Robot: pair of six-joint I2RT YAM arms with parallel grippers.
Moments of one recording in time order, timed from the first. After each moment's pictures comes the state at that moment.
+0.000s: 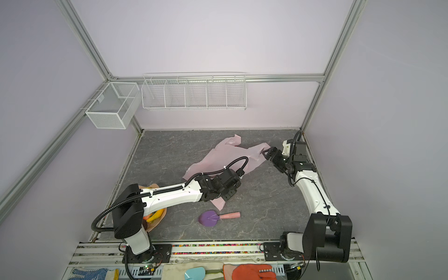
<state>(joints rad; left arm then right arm) -1.14 1.76 1.30 -0.52 -0.31 -0.04 -0.04 1.33 0.96 -0.38 -0.51 0.68</state>
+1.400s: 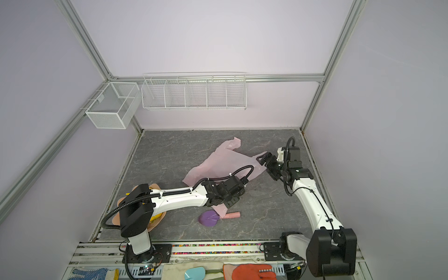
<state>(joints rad) -1.19 1.82 1.28 -0.51 -0.27 -0.04 0.07 1.24 0.91 -0.44 -0.48 0.83</state>
